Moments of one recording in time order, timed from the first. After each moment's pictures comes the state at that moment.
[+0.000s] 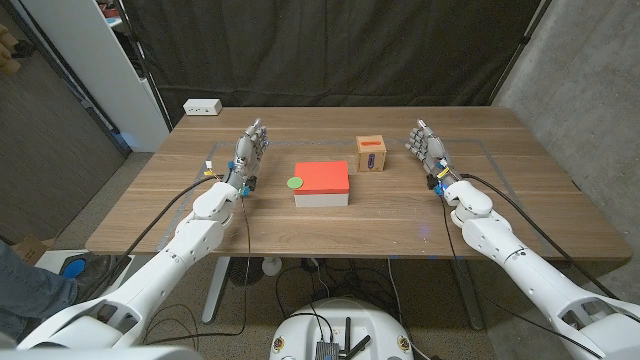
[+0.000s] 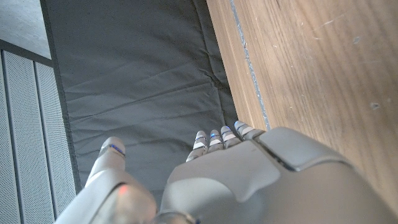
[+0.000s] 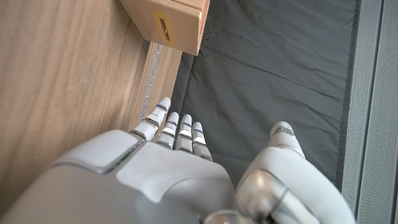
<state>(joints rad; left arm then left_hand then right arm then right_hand) 0.85 0.51 0.36 -1.30 -0.66 -0.31 -0.04 0.02 -0.11 0.52 -0.14 0.17 -0.03 0.05 0.18 0.17 -0.11 0.04 0.20 0.18 -0.11 0.00 0.19 0.18 -0.12 -0.03 0.19 0.17 -0.84 -0.49 -0.37 -1.28 0.65 0.30 0.03 0.25 -0.01 0.29 -0.11 0.17 0.03 0.12 0.19 0.18 0.09 0.09 0.19 0.31 0.01 0.06 0.21 0.45 0.14 0.05 0.34 0.17</state>
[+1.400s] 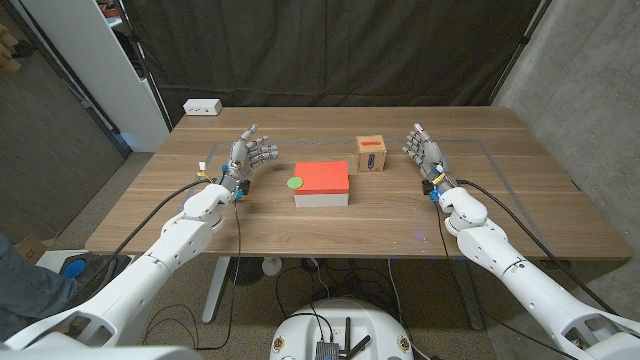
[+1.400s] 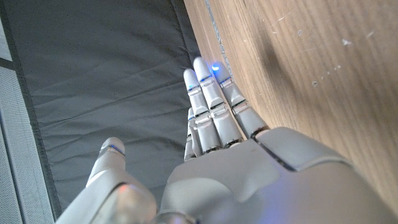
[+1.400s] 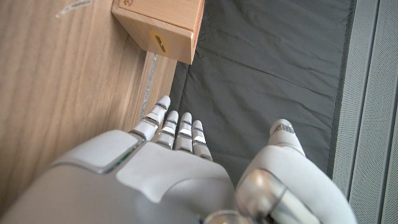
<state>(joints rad) 0.92 0.60 0.34 -1.47 -0.67 -0.11 0.09 0.01 -0.10 0.48 -0.12 0.17 0.39 0.09 0.22 0.17 0.96 -0.03 0.42 0.20 0.97 -0.12 0.50 0.24 0.70 -0.05 0.61 0.36 -0.92 -0.49 -0.37 -1.39 0.63 0.31 -0.05 0.25 0.01 0.30 -0.11 0.17 0.06 0.12 0.20 0.18 0.12 0.10 0.20 0.27 0.02 0.07 0.22 0.44 0.17 0.06 0.33 0.17</state>
